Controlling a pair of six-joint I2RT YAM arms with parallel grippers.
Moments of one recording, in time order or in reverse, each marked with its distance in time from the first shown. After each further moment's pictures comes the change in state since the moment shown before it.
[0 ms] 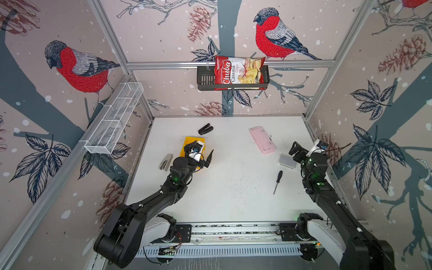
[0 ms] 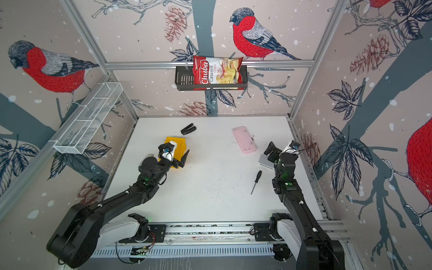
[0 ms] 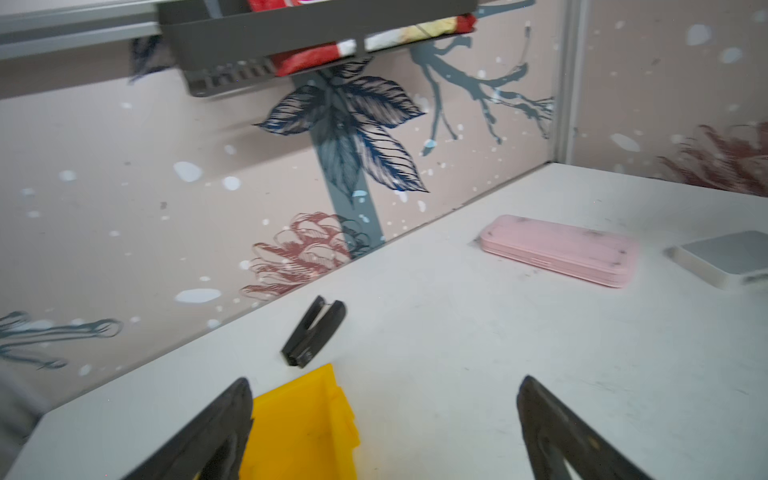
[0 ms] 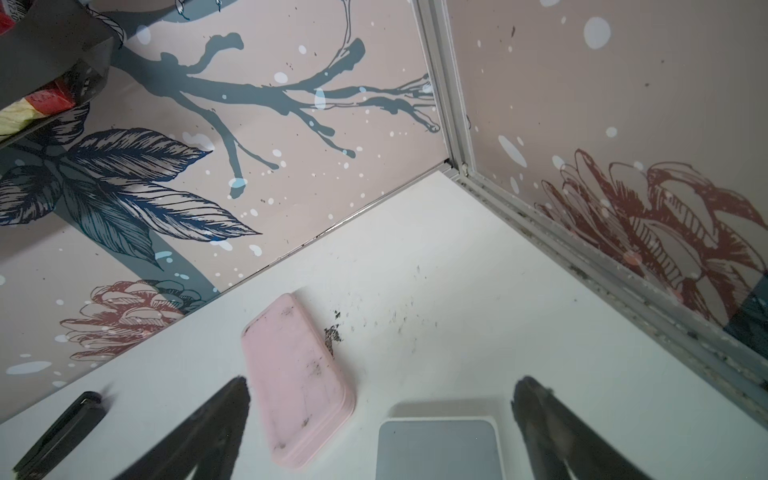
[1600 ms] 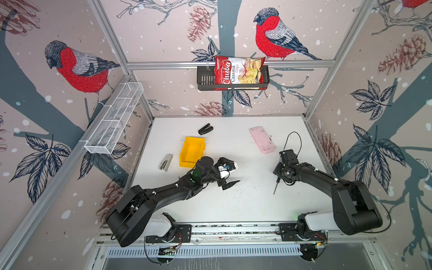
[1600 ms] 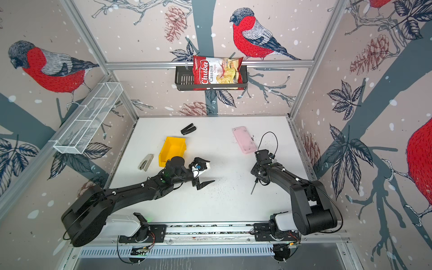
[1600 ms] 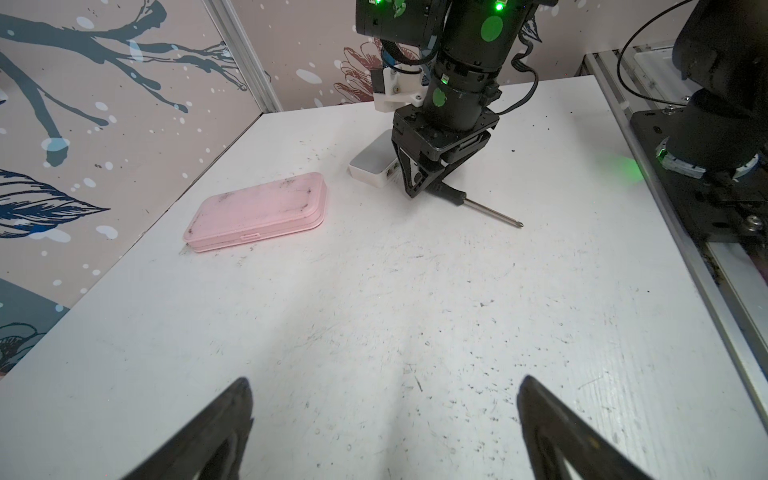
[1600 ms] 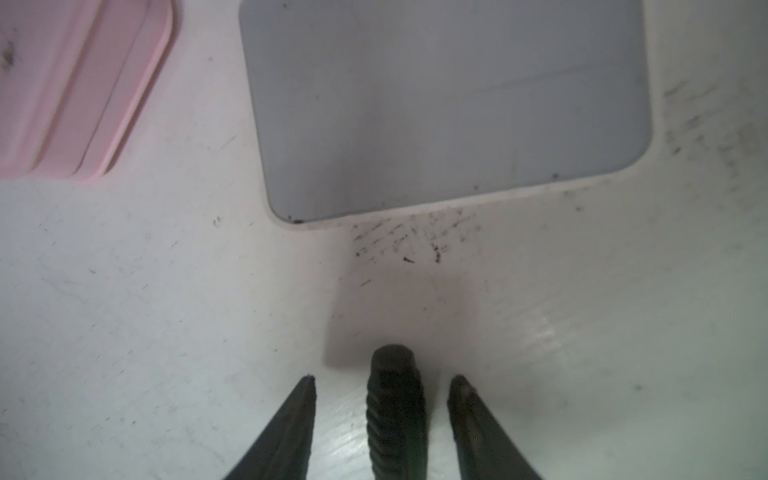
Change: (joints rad) left arm -0.286 0.166 0.159 -0.333 0.391 0.219; right arm 0.220 0.512 0.182 -0.569 -0.067 0.332
